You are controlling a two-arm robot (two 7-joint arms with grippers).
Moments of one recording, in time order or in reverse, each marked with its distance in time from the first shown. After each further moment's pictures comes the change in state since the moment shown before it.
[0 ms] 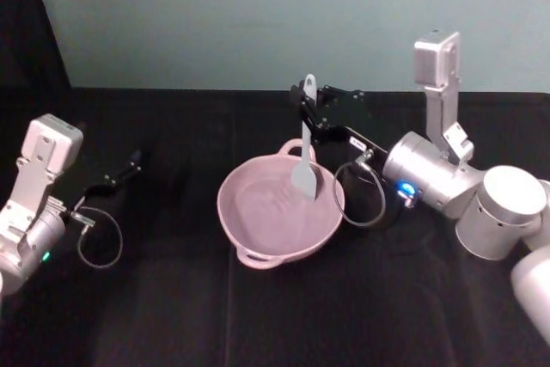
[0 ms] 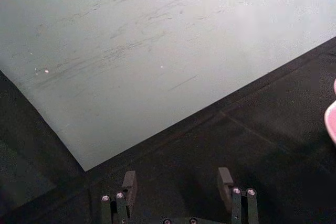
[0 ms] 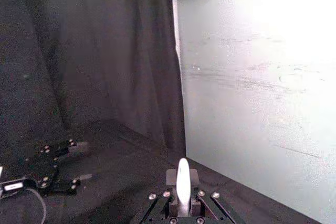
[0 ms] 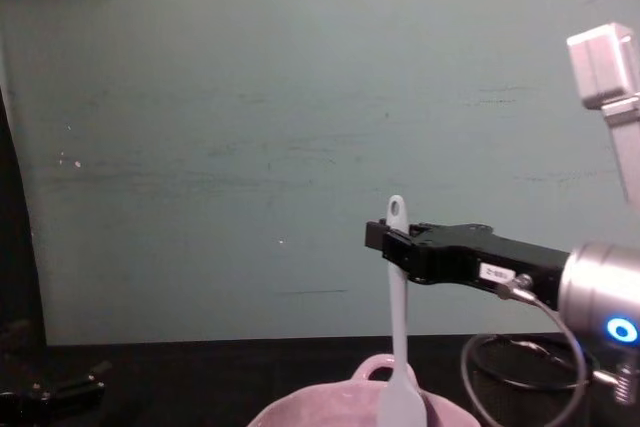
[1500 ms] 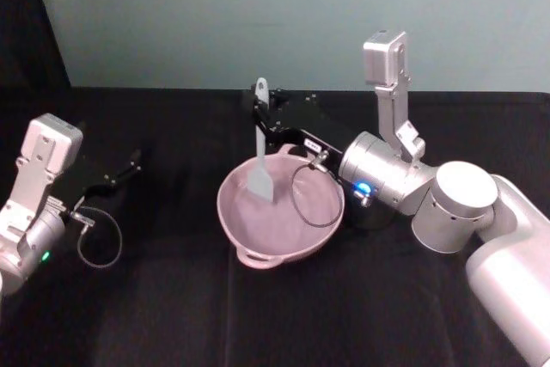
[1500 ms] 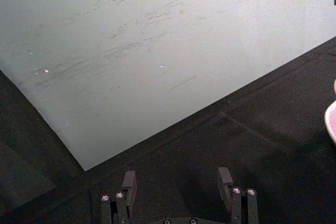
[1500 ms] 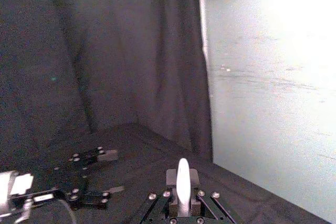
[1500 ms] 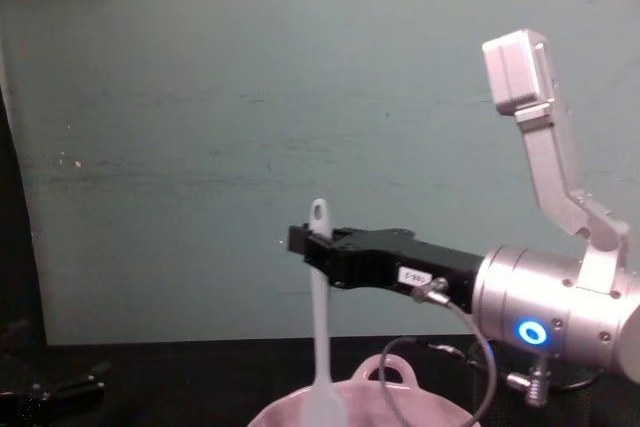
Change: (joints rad) left arm 0.000 0.000 0.000 0.000 0.000 0.000 0.000; right arm 0.047 -0.078 -0.064 0.067 0.004 -0.015 0.030
